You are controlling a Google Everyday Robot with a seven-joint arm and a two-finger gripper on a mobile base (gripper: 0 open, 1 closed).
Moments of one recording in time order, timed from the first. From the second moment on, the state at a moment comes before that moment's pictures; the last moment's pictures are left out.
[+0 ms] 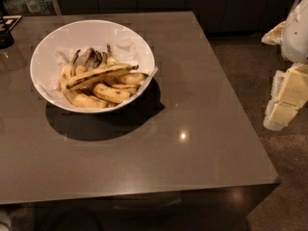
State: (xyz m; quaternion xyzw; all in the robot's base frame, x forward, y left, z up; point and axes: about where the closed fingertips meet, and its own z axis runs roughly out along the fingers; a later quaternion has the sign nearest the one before) arm 0.438 -0.217 0.976 -0.60 0.78 -0.03 0.16
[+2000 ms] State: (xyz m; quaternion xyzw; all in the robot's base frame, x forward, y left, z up) arm 0.524 -0.107 0.979 -0.70 0.70 0.01 0.14
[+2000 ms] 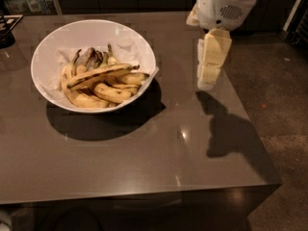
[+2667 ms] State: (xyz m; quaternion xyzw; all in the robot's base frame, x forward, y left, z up) arm 0.553 -0.055 0.990 -0.73 0.66 0.00 0.16
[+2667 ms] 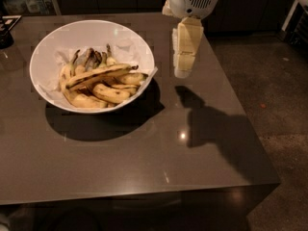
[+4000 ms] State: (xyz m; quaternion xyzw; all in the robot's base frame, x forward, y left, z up) arm 0.587 0.047 0.941 -0.72 0.67 0.00 0.15
